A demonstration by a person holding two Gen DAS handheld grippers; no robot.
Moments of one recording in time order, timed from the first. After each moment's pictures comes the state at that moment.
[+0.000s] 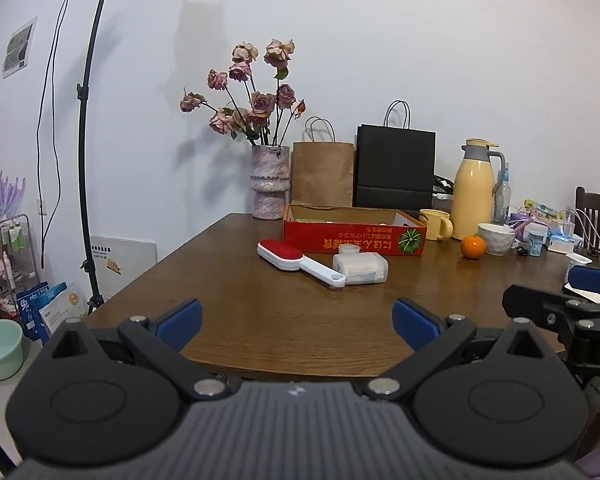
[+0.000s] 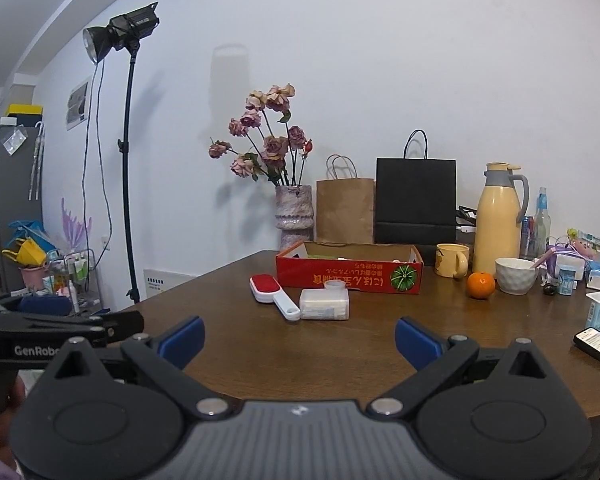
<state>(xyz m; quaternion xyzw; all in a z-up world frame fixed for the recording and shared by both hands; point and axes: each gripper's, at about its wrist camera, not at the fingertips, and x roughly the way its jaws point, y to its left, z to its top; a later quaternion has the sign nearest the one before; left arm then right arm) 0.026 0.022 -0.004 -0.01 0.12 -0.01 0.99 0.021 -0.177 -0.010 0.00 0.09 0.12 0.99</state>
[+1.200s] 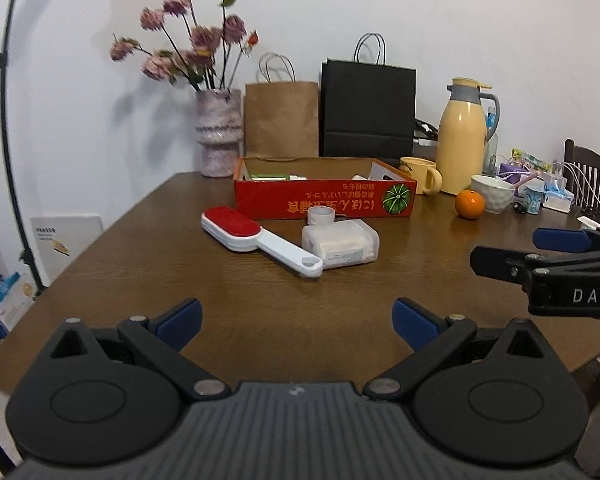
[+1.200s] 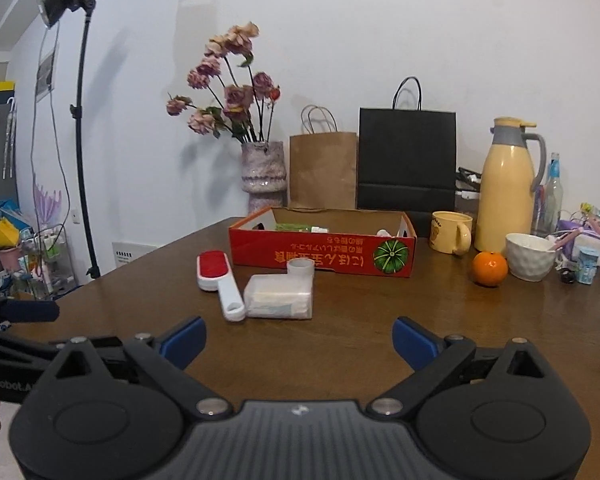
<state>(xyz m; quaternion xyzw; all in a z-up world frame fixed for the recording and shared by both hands) 0.192 0.009 -0.023 0.01 0.21 -0.08 0.98 0.201 -0.199 -0.023 0.00 0.16 0.11 0.98</state>
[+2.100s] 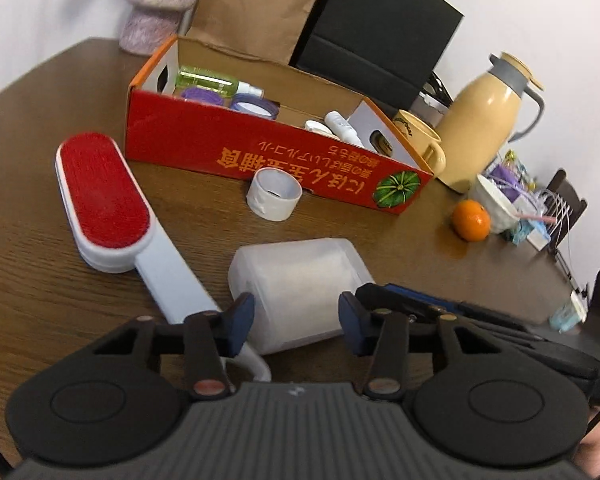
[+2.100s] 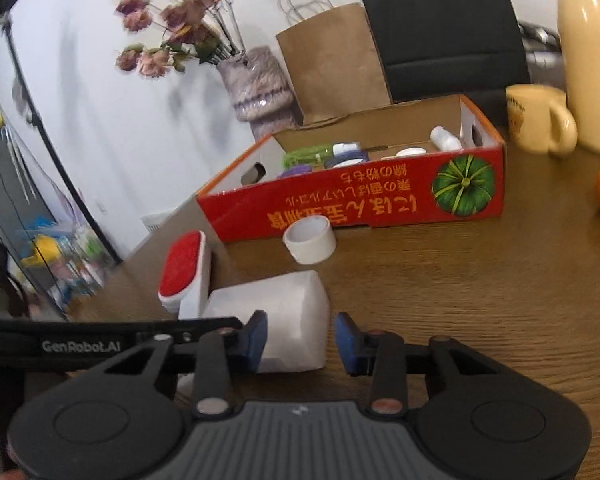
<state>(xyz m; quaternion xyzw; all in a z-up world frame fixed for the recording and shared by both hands) 0.442 -0.002 -0.052 -0.14 0.39 -0.18 0.89 0.433 -0.218 -0.063 0.15 0.31 0.21 0.91</state>
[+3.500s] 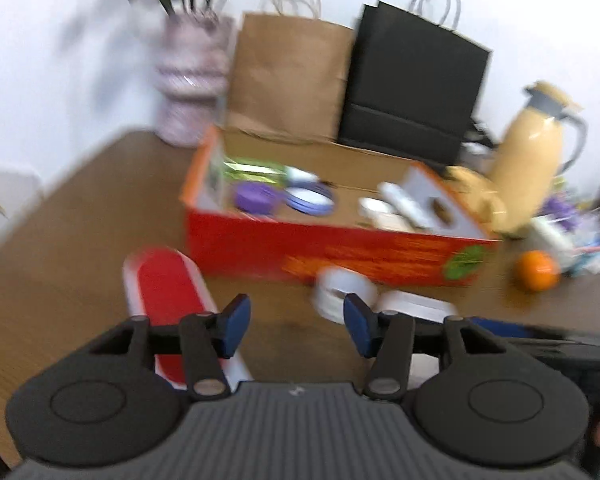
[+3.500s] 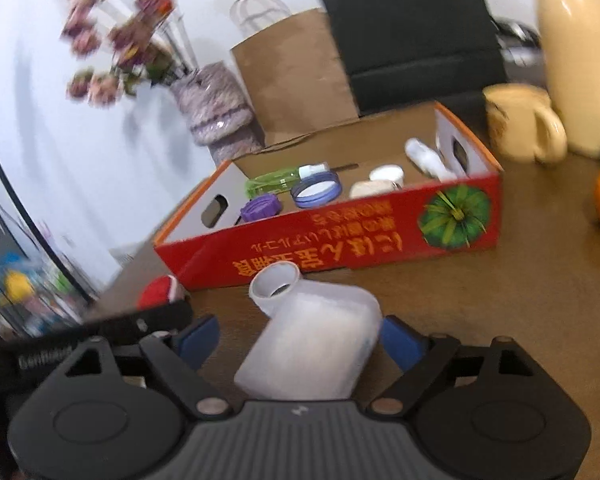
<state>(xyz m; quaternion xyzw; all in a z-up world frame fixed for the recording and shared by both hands) 0.468 0.003 -0.023 -0.05 0.29 -0.09 0.95 0.480 -0.185 -0.051 0.11 0.30 0.12 0.94</state>
